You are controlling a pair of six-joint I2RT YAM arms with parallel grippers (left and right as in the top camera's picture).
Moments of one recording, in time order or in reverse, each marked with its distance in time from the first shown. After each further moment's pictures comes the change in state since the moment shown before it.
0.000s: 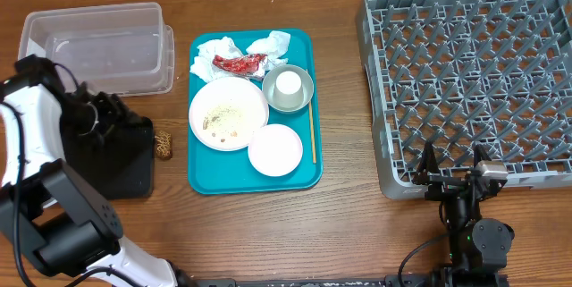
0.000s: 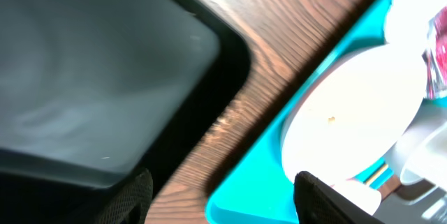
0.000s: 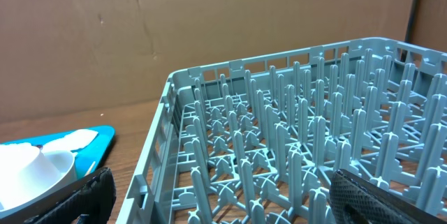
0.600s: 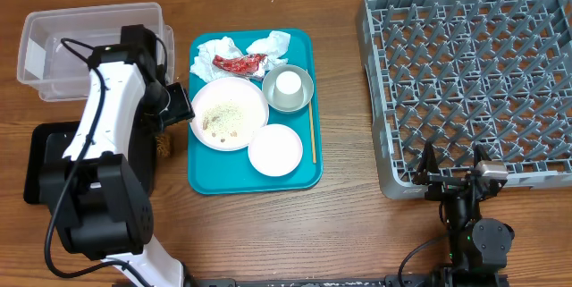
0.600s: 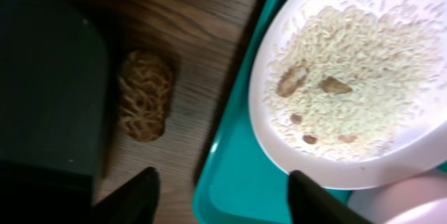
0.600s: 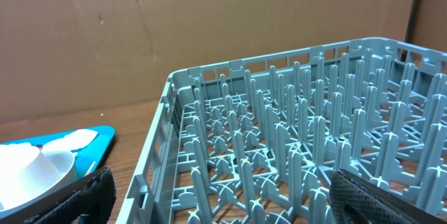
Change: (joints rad) left arm -0.397 0.000 0.000 0.014 -0.334 -0.077; right arm 0.000 0.000 0.000 0.000 0.000 0.000
